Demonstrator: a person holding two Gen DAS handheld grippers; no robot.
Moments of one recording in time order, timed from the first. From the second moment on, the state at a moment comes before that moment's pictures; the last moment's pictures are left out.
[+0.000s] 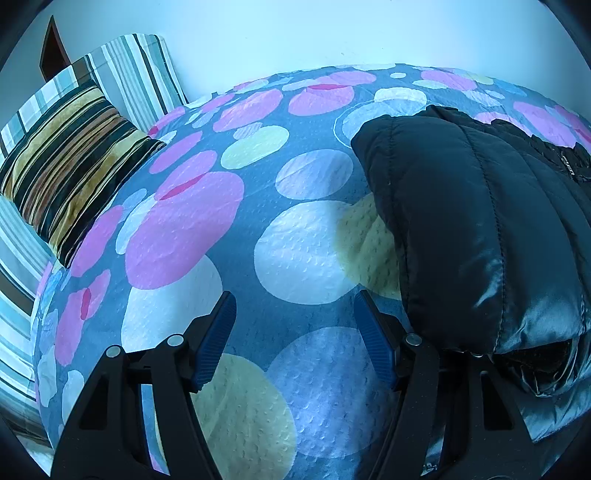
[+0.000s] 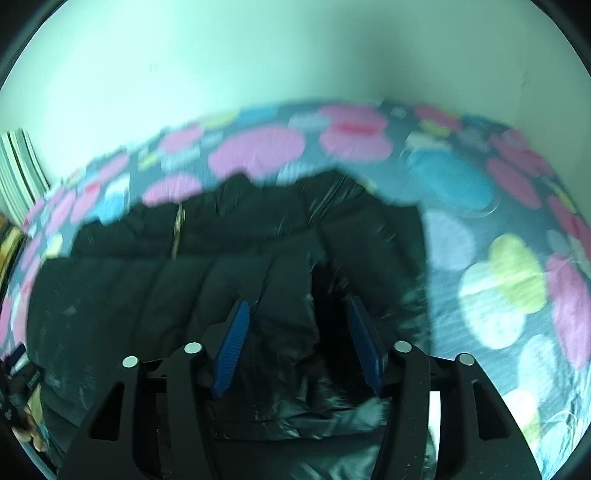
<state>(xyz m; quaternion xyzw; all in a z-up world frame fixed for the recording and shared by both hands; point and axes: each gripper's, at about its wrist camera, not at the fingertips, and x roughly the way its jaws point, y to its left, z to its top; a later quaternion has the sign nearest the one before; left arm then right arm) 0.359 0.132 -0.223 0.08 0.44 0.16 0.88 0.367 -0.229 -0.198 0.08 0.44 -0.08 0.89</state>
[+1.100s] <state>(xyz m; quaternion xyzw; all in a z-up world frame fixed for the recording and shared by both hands) 0.374 0.139 -0.187 0.03 0.41 0.13 0.90 0.359 -0.238 -0.232 -0.02 0.45 -0.14 0.88</state>
